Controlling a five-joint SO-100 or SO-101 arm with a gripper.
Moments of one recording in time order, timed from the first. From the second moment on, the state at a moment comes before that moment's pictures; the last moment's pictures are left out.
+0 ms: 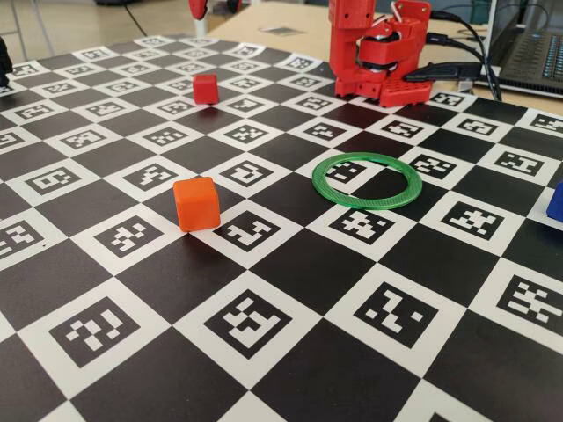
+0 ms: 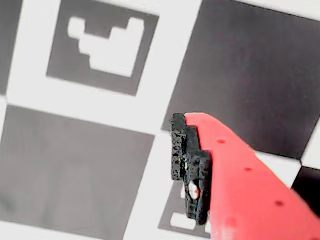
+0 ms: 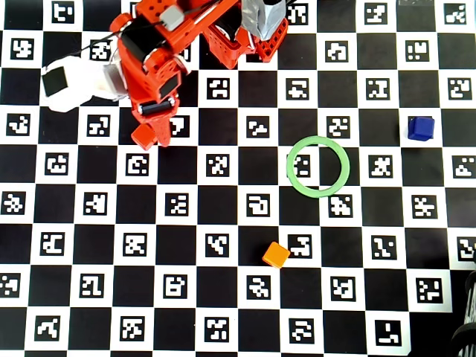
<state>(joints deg) 49.0 107.4 109.3 85.5 -63.1</state>
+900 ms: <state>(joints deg) 50.9 92.8 117.8 64.2 -63.1</state>
